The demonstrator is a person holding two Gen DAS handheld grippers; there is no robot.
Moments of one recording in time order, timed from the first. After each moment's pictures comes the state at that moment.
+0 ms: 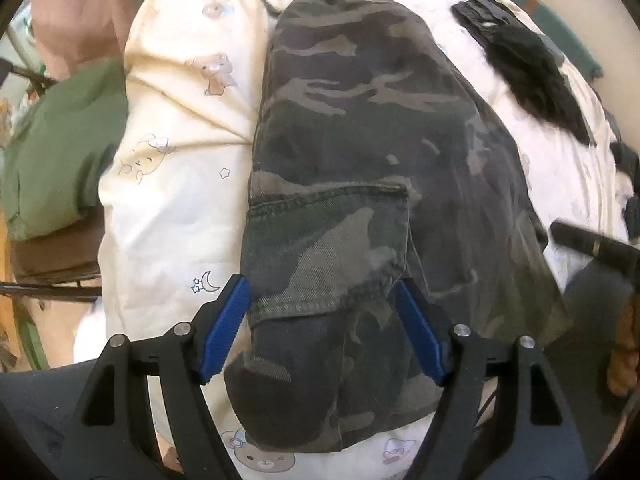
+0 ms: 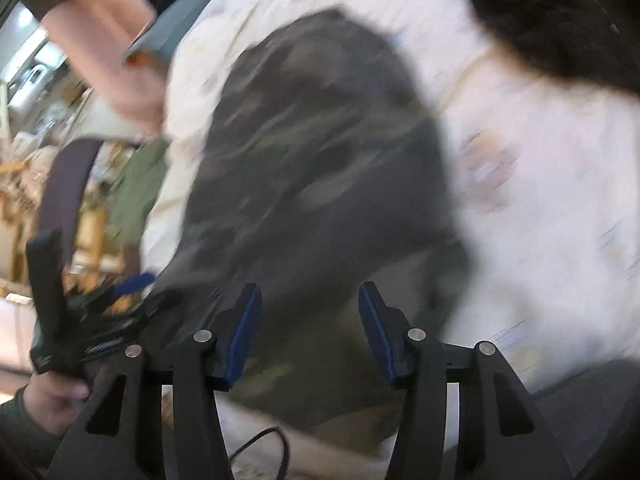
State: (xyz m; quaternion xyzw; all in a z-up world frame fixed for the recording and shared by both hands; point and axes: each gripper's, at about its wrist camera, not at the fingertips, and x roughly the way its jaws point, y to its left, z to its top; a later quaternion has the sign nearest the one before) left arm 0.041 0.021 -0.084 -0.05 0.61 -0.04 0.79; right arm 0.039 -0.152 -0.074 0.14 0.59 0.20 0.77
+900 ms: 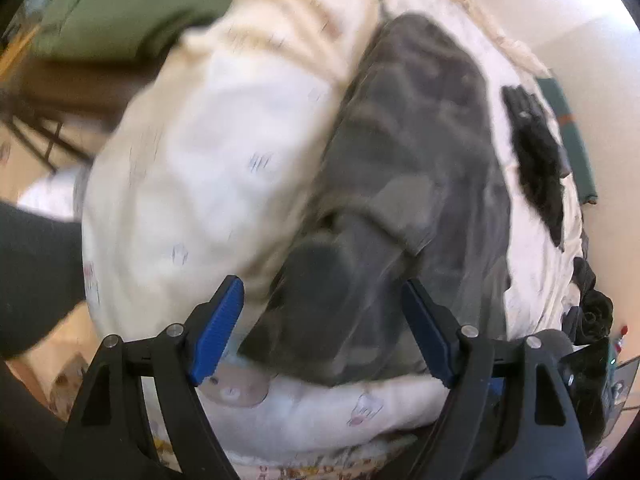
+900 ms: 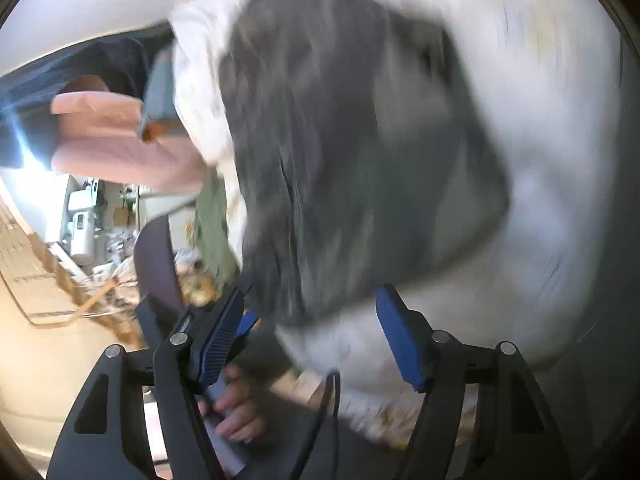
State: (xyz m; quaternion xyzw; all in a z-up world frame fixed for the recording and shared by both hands) left arm -0.030 0.082 -0.112 -0.29 0.60 0.03 0.74; right arm -0.073 -0.169 -0.113 0.46 0.59 0.17 0.64
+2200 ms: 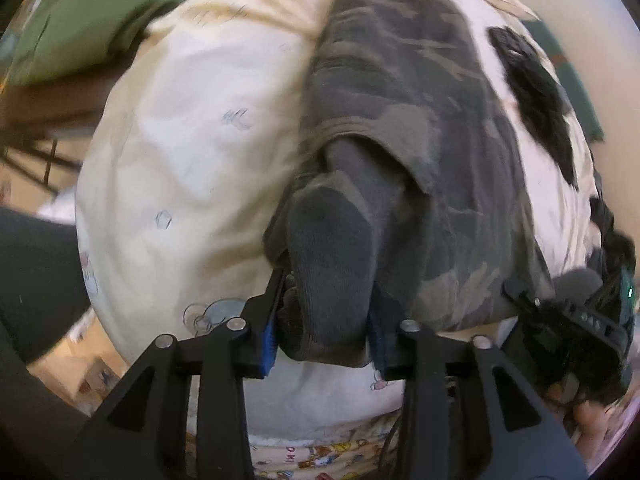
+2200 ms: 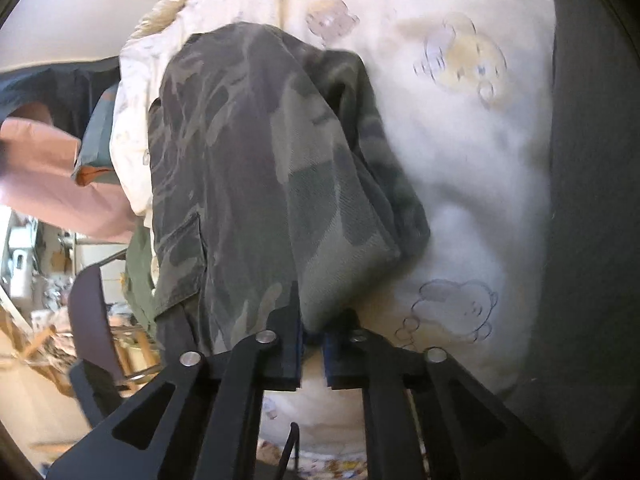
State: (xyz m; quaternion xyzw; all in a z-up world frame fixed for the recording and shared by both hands) left arm -0.034 0.055 -0.113 -0.23 0.63 -0.01 0.74; right arm -0.059 -0.187 -0.130 0.41 0.56 0.03 0.72
